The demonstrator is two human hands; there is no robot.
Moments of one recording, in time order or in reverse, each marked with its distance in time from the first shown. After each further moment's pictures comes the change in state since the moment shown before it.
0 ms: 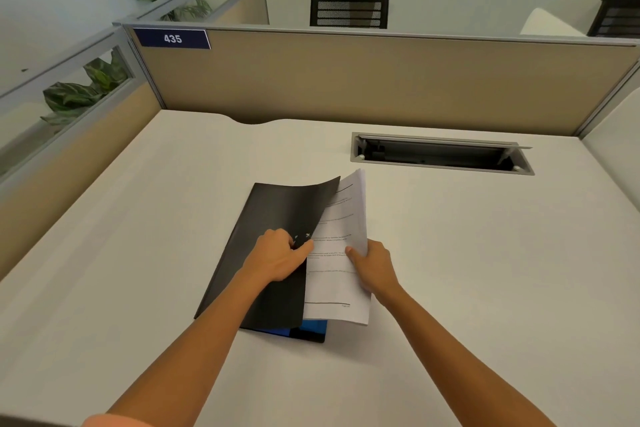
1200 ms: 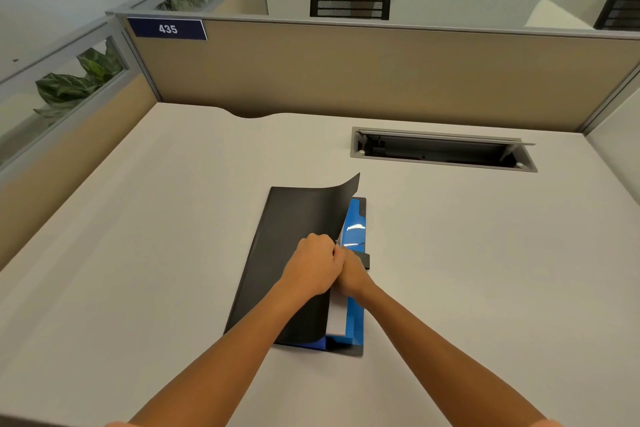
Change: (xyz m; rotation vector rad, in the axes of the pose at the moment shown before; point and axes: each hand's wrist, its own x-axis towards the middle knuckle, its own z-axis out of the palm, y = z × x) left_hand -0.020 0.068 0.034 0.069 0.036 0.094; right_hand 0.002 0.003 0.034 -0.142 -0.216 -0.166
